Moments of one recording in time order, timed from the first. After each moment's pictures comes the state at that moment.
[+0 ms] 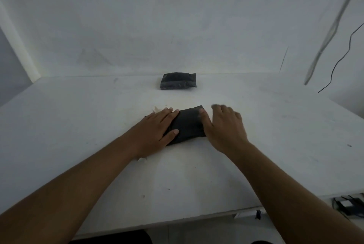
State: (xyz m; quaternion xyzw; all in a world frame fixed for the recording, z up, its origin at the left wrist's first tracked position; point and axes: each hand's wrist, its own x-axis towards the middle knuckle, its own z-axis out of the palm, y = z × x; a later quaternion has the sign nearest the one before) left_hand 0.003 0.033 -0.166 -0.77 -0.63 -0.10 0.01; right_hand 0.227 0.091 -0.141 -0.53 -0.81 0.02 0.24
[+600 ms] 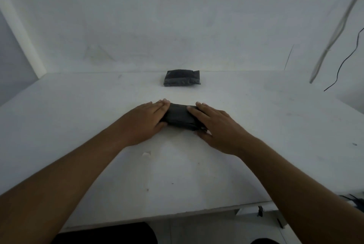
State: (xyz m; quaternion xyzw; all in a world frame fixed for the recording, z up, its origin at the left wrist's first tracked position) left_hand -0.024 0.023 -0.147 -0.79 -0.60 -0.10 0.11; right_hand 0.234 0.097 -0.144 -0.31 -0.94 -0.01 0.11
